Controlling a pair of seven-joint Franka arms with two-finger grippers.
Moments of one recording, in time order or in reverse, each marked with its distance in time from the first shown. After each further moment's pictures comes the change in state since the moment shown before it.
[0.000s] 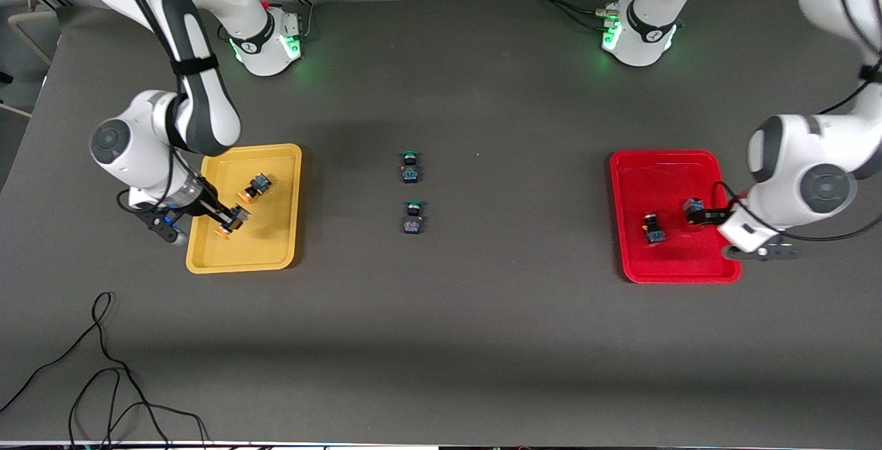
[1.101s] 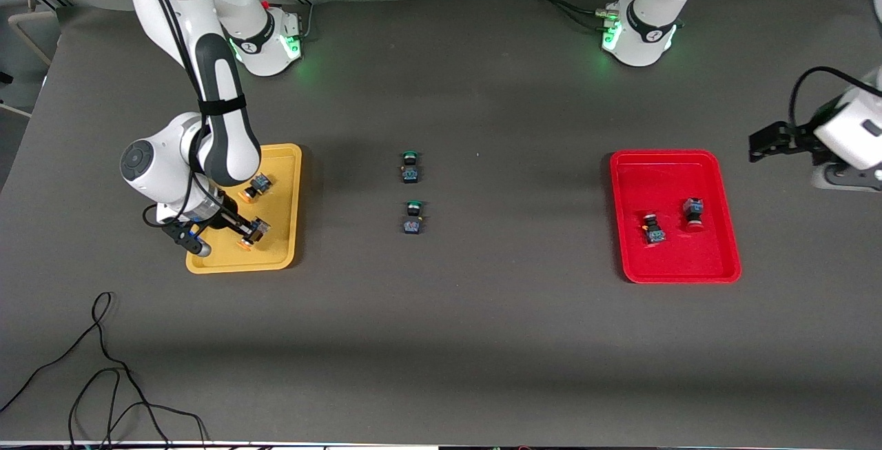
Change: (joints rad) left arm -0.311 -0.308 0.207 0.307 -0.221 -0.529 0.161; right arm 0.001 0.187 0.033 0.061 0.350 0.008 -0.249
